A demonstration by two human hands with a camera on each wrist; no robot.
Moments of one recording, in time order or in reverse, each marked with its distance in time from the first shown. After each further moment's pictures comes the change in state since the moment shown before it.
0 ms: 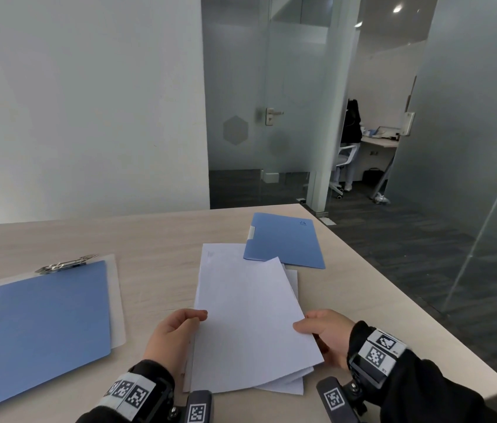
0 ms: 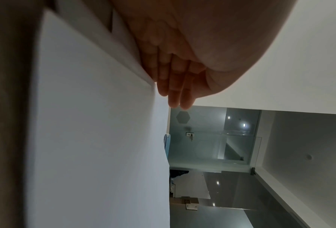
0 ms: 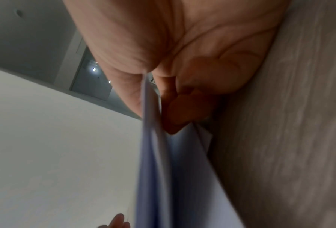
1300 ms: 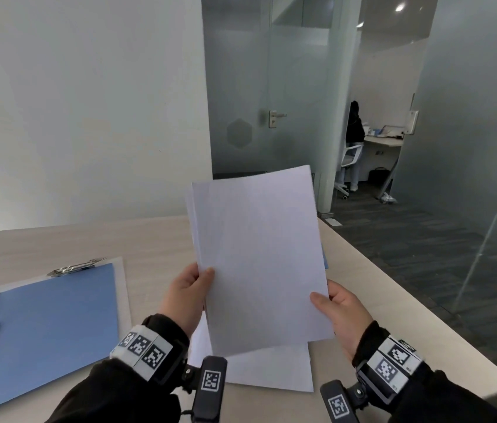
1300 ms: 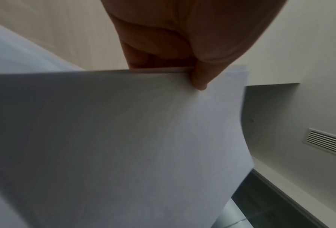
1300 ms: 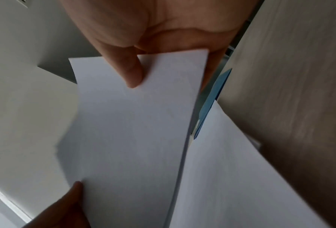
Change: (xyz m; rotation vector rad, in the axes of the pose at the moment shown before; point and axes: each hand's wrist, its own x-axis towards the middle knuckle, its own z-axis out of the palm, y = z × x) left_hand -0.003 0.079 0.020 -0.127 -0.097 0.179; right_hand -0.035 -0.022 0.001 0.168 0.139 -0.420
